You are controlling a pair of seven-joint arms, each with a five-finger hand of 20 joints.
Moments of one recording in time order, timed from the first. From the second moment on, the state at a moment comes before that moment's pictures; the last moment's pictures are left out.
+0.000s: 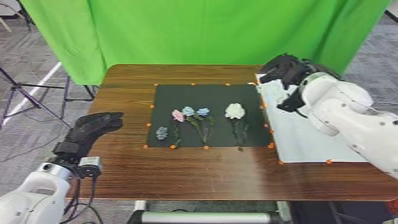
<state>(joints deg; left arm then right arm) 120.4 -59.7 -103.4 -115.3 61.5 -5.1 -2.6 -49.3 -34.4 38.0 -97.7 -92.7 4.6 29.2</state>
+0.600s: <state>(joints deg) 120.3 -59.8 -103.5 -115.3 61.5 -5.8 -2.9 -53.4 -36.3 40.8 -81.6 -101.5 -2.9 35.9</state>
